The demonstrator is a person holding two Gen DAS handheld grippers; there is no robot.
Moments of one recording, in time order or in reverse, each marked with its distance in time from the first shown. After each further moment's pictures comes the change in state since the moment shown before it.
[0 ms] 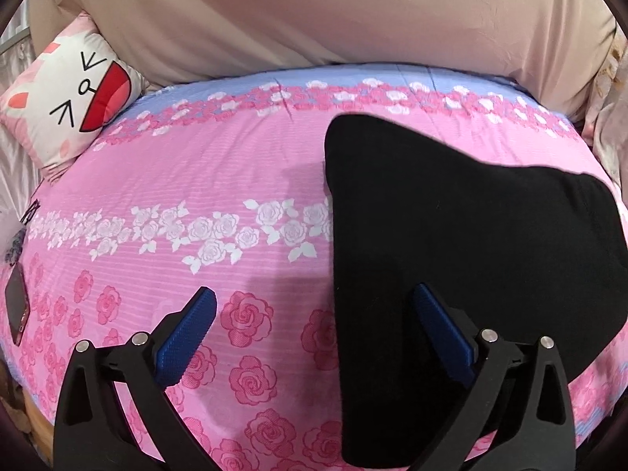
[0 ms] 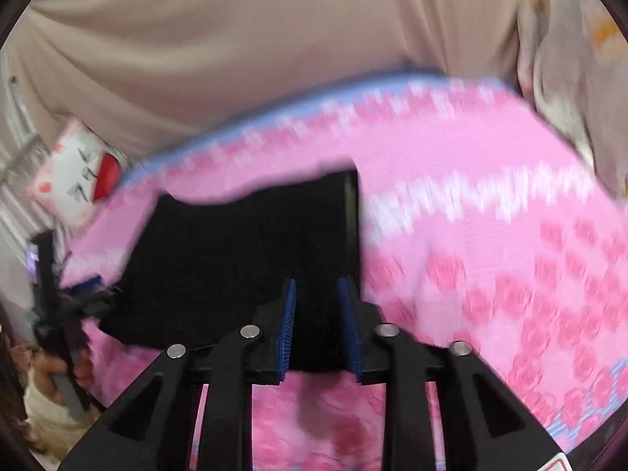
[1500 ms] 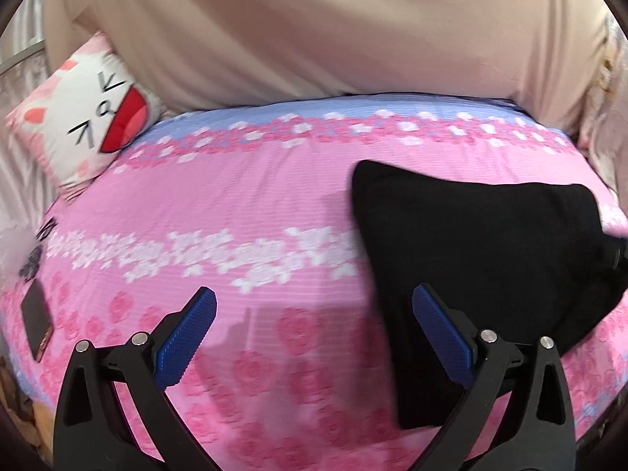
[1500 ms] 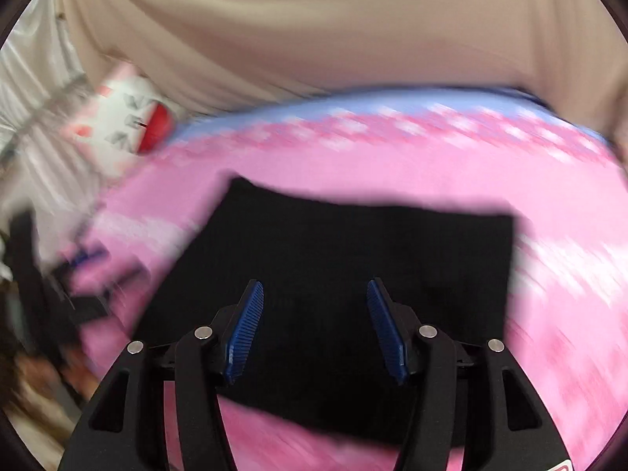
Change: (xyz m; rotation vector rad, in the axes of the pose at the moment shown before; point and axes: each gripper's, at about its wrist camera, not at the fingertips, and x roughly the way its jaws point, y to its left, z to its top) left arm -0.026 0.025 0.002 0.030 -0.087 -0.009; right arm 0.081 0.034 -0.002 -0.138 0.196 -0.097
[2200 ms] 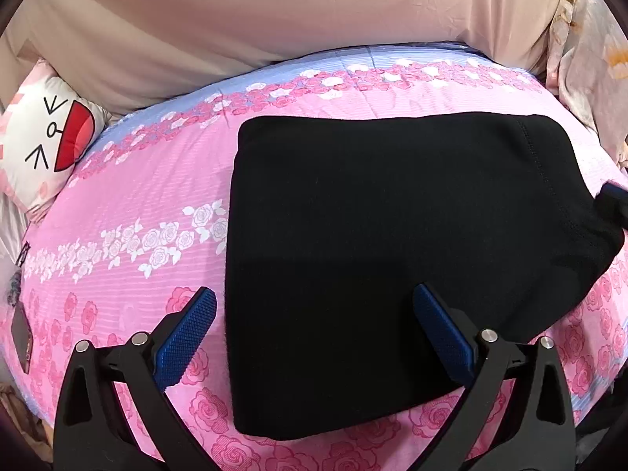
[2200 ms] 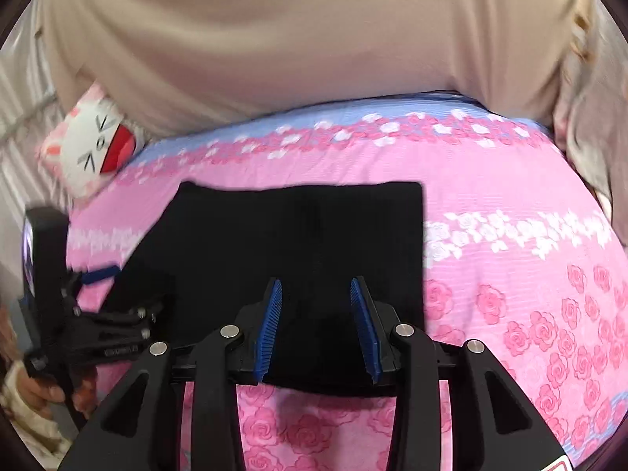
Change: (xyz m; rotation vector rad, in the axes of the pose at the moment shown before) left arm 0.017 -0.083 -0.016 0.141 0.110 -0.032; right arm -0.044 0.008 -0.021 0.024 -0.127 0.022
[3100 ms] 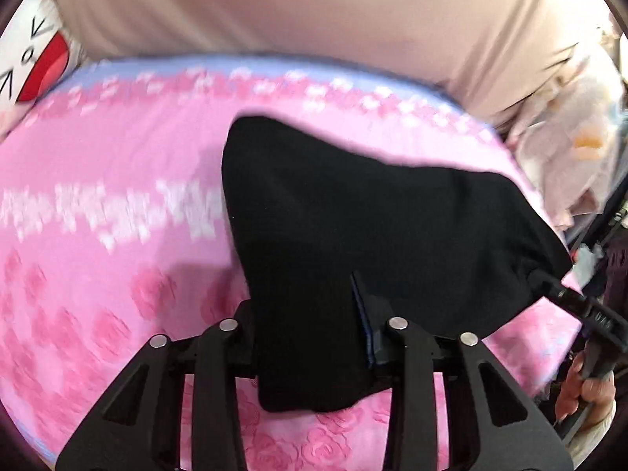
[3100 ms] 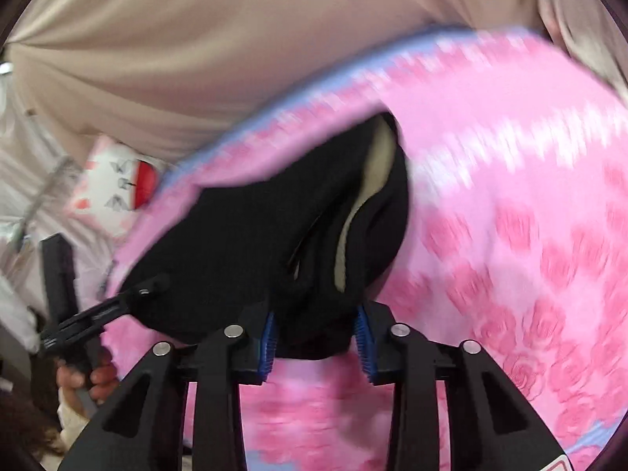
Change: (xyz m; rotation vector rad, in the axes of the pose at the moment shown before) left arm -0.023 0.055 0.004 -0.203 -0.019 -0.344; right arm -0.023 -0.057 -0.007 0.254 -0.023 0.279
